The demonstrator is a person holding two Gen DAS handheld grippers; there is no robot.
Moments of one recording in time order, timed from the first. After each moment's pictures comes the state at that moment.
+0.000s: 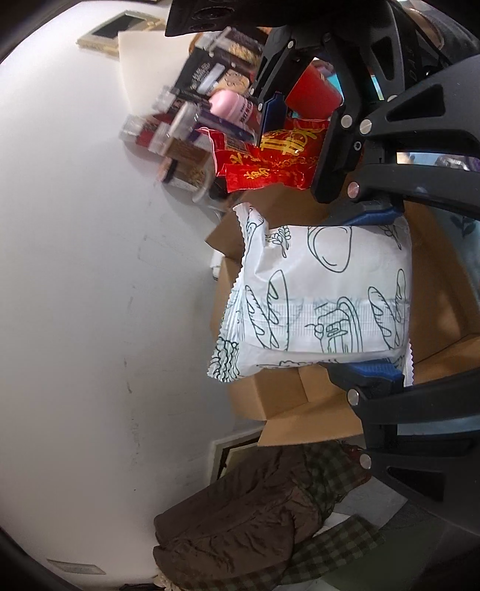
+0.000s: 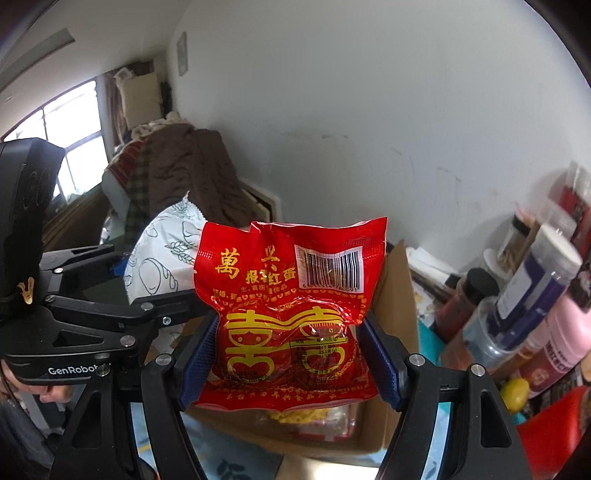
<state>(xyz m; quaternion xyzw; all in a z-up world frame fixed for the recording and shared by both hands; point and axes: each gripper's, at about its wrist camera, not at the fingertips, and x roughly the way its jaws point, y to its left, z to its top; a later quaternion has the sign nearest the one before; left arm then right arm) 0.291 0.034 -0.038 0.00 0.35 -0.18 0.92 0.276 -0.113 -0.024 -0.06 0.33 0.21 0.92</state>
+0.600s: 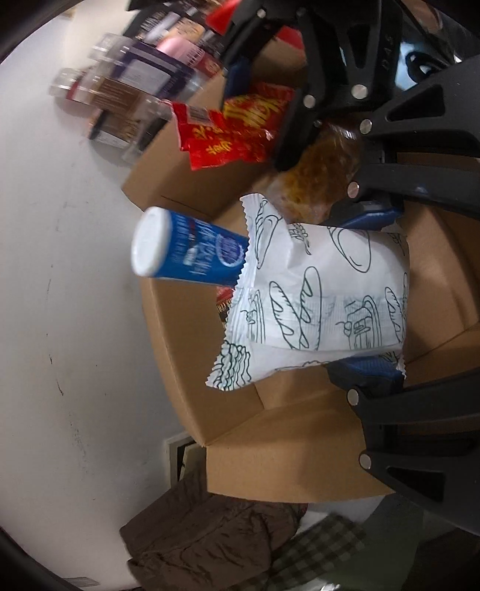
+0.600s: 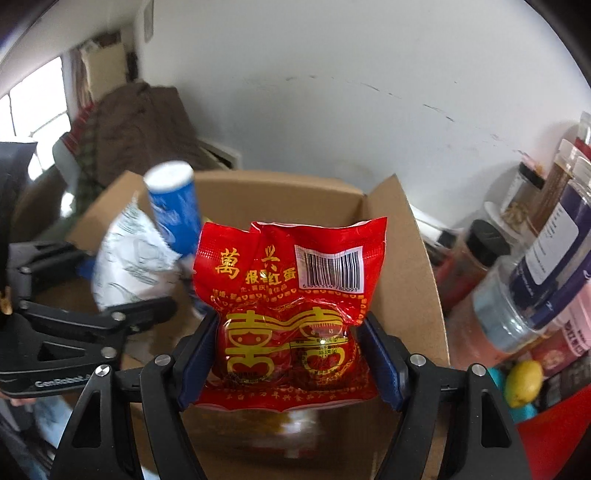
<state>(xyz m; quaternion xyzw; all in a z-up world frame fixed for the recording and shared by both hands) 0.334 0.016 -0.115 0.06 0.44 -0.14 0.89 0.322 -0.117 -0.092 -0.09 0.39 0.14 0.90</state>
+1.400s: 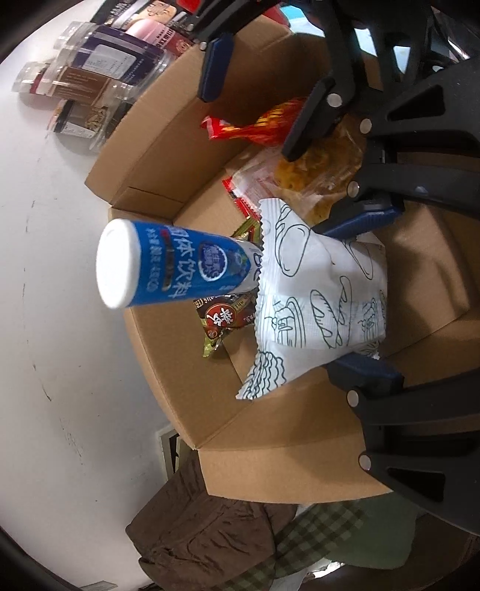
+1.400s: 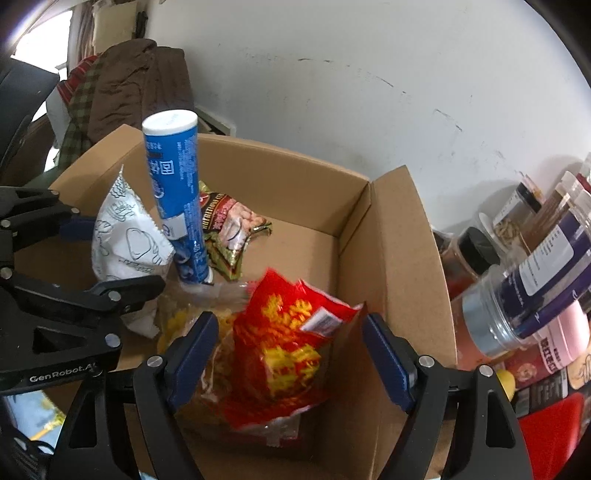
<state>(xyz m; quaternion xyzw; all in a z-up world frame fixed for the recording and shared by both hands) 0.342 -0.003 -0.118 0.09 0.47 -0.12 0.87 0.316 -0.098 -0.101 -0.17 0.41 0.12 0.89</state>
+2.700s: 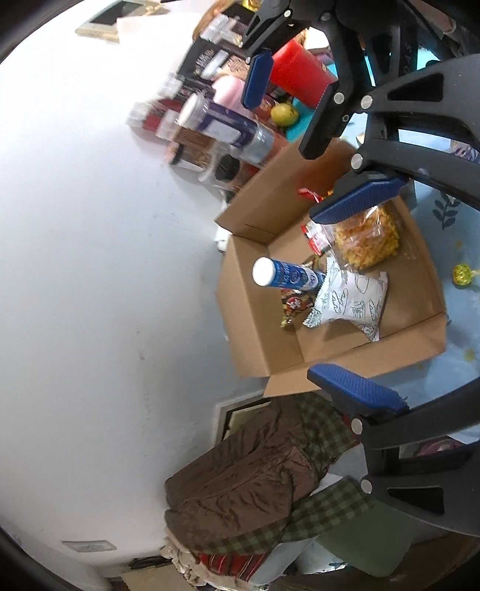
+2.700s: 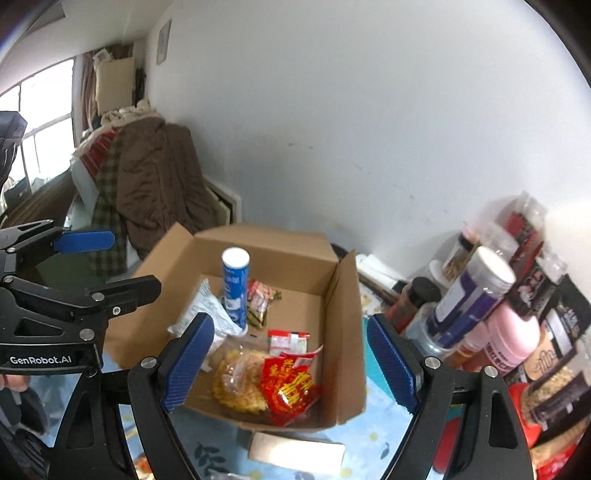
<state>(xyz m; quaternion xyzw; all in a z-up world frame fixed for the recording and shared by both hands) 0.249 0.038 0.011 0.02 0.34 -0.12 0.93 0.241 -0.109 0.018 -0.11 0.32 0.13 0.93</state>
